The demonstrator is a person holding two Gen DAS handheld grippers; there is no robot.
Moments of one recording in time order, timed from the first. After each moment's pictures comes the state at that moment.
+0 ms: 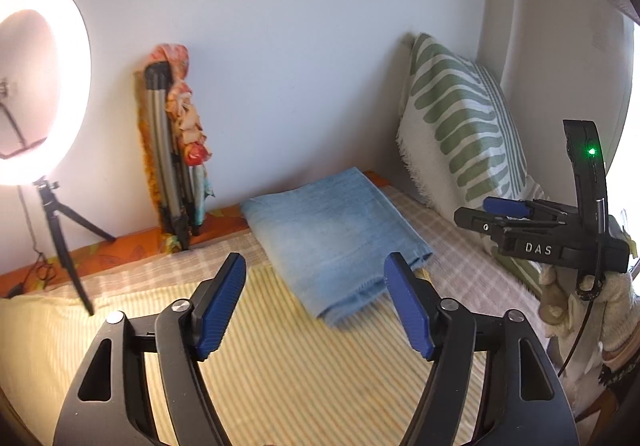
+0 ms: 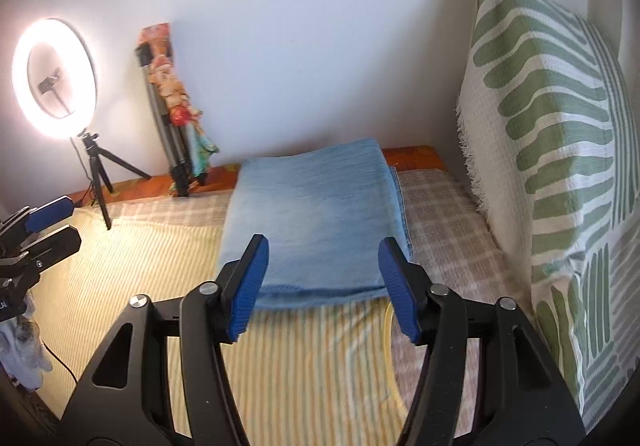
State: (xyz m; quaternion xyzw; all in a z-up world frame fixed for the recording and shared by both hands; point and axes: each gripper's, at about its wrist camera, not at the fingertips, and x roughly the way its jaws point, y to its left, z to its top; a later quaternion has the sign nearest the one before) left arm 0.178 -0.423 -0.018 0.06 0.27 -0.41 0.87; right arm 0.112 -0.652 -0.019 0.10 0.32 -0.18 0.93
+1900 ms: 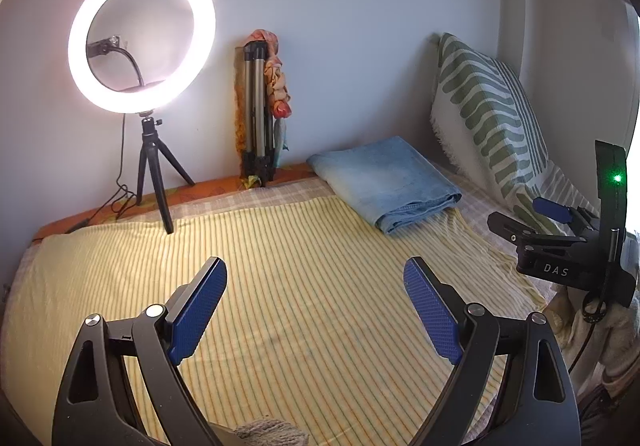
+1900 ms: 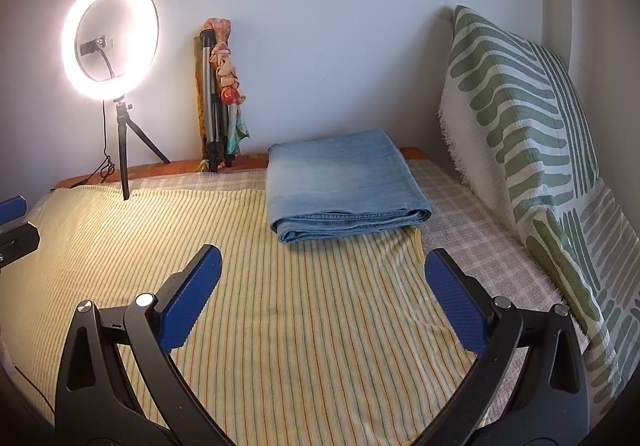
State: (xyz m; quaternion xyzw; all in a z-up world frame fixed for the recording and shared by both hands) left arm 0.105 -0.291 -0.068 0.07 0.25 -0.35 0.90; right arm 0.035 -0.499 -0.071 0.05 0.25 -0.24 0.94
